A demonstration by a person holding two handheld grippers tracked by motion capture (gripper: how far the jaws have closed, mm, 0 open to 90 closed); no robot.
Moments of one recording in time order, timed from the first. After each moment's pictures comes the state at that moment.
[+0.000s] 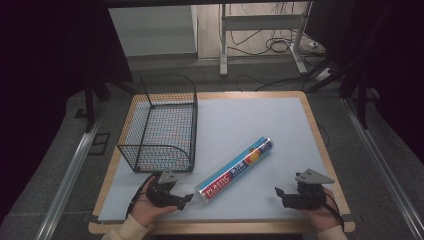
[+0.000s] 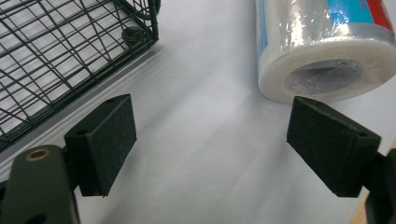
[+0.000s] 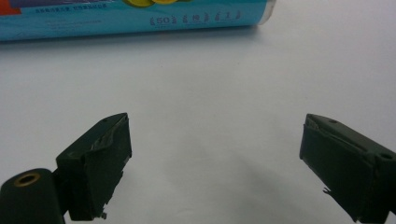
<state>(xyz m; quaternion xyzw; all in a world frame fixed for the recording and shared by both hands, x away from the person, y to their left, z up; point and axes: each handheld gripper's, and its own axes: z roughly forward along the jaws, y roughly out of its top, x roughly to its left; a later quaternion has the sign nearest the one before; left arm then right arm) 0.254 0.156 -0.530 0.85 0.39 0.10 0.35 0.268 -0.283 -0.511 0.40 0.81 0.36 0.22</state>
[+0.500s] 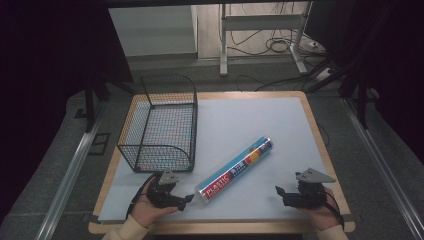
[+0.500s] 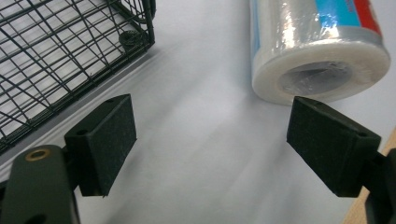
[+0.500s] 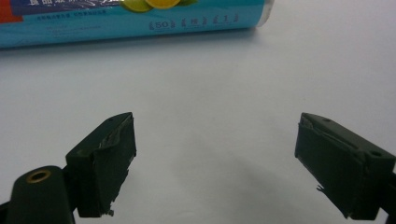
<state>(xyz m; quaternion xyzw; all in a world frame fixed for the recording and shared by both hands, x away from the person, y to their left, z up) 0.251 0.153 -0.527 0.85 0.39 0.10 0.35 0.269 -0.284 -0.509 0.41 0.81 0.37 0.22</state>
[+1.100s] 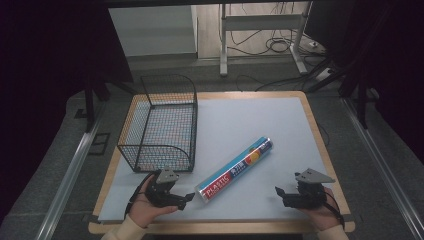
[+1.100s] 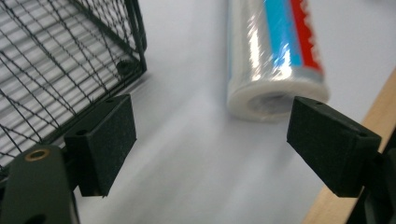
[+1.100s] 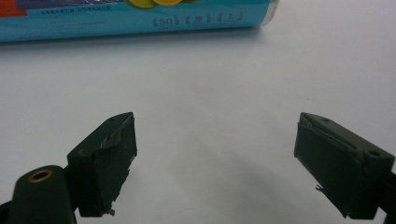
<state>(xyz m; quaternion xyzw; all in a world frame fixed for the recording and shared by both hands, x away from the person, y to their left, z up) 0.245 0.150 -0.499 0.84 0.37 0.11 0.37 0.269 -0.284 -0.509 0.40 0.81 0.36 0.22</state>
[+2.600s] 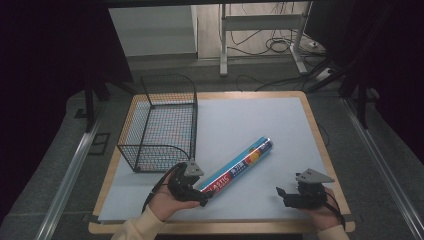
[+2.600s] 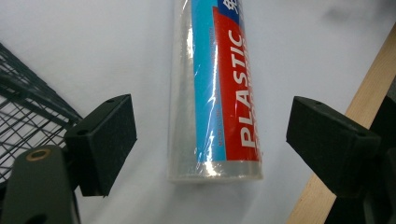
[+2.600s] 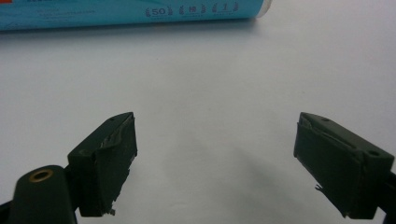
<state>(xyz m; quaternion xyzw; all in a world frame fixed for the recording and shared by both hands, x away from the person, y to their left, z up) 0.260 0.088 -0.476 0.87 0.34 0.10 0.35 0.270 -0.286 -0.512 0.40 0.82 0.35 0.22</state>
